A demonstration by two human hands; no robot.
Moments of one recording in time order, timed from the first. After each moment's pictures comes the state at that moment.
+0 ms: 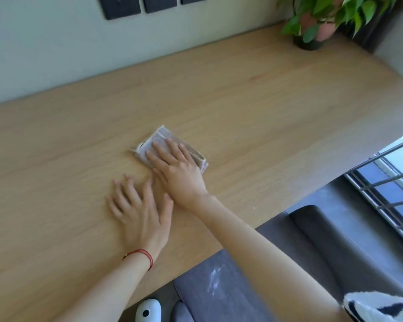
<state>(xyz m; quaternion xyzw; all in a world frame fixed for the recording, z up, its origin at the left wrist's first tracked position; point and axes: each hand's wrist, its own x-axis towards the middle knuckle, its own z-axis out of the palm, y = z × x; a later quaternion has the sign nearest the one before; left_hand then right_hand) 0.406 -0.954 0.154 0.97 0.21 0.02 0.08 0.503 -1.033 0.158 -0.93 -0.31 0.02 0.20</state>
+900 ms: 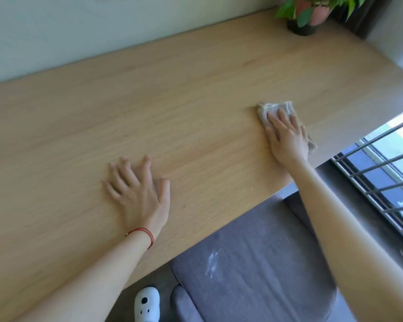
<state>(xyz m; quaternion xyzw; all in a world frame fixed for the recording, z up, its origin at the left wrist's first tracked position) 0.408 -0.954 0.152 0.97 0.22 0.02 0.11 0.548 -1.229 0.166 -0.99 0.01 -0.02 0.15</state>
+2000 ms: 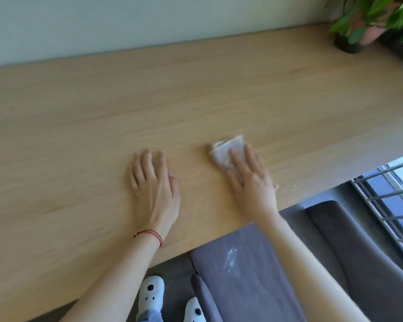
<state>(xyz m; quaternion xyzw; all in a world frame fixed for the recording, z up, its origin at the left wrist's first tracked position) 0.359 -0.888 0.149 0.96 0.20 0.07 0.16 0.419 -1.074 0.163 -0.97 -0.11 0.02 0.21</state>
